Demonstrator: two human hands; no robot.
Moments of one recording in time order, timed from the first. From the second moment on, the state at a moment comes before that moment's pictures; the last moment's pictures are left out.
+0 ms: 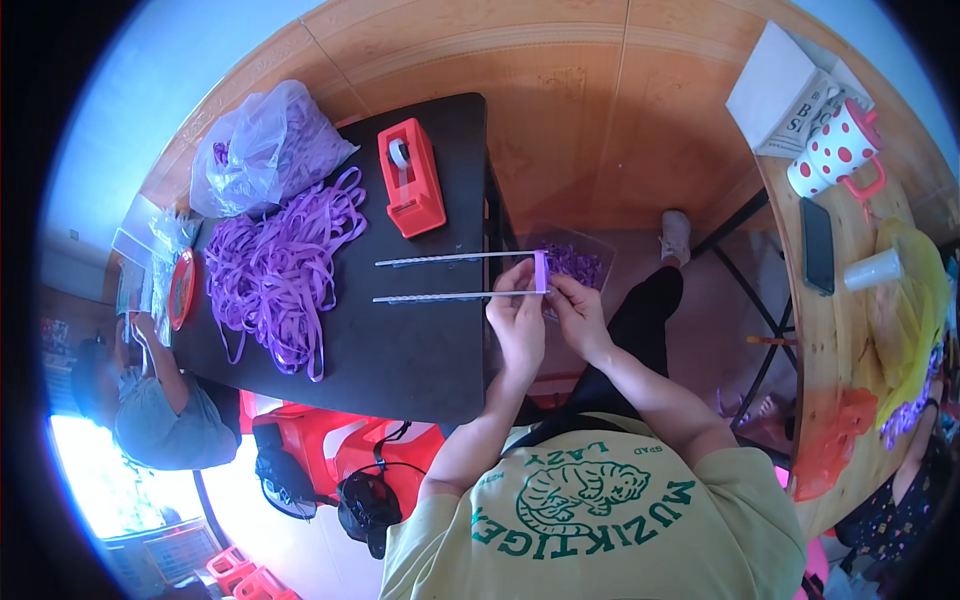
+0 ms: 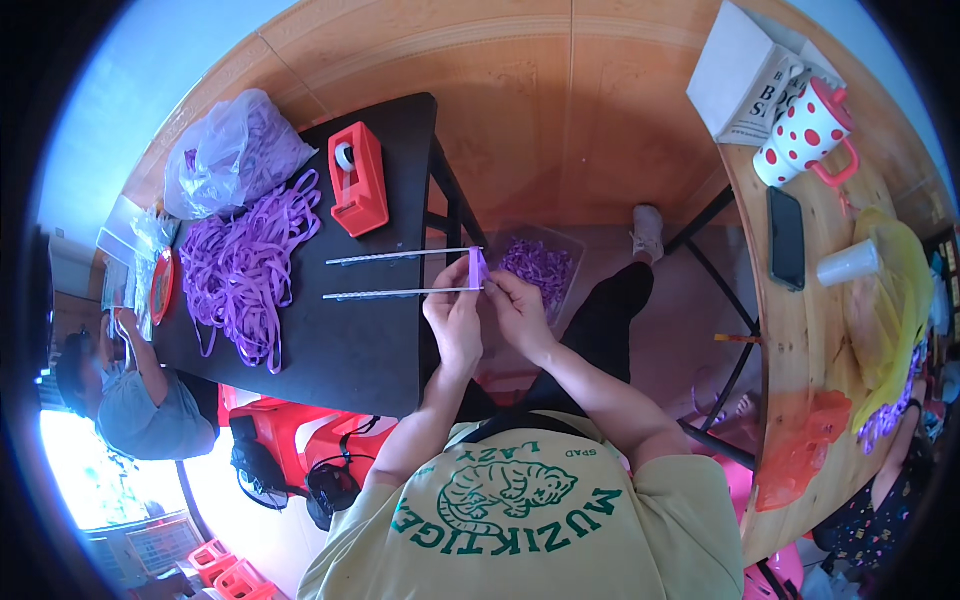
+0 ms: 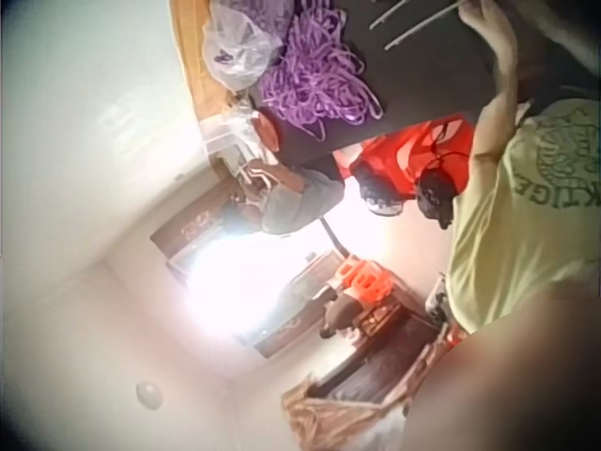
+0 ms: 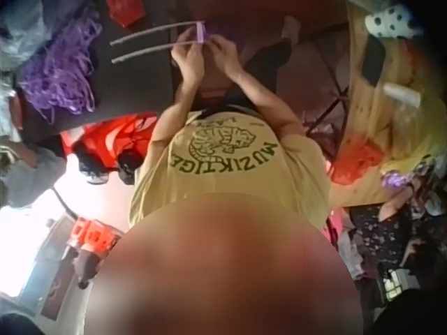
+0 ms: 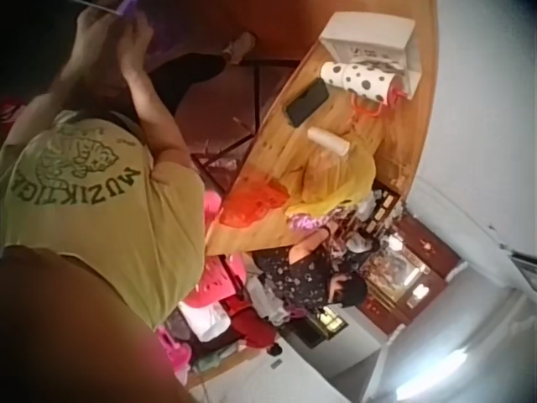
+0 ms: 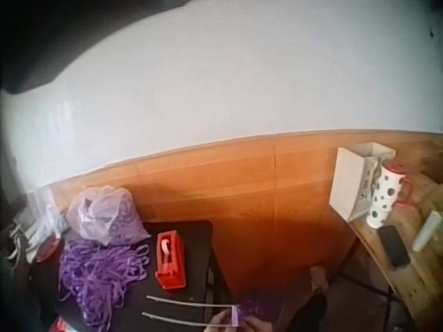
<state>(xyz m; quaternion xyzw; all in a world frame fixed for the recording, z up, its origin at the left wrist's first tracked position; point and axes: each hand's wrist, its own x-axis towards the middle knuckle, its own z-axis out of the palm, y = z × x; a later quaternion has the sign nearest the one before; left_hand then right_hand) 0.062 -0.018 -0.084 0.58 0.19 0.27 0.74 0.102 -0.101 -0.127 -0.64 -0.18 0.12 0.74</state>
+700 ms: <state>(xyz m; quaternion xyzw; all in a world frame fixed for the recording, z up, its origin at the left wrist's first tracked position) 0.075 -0.003 -0.099 0.51 0.12 0.21 0.83 0.105 -0.115 -0.114 -0.56 -0.15 0.11 0.81</state>
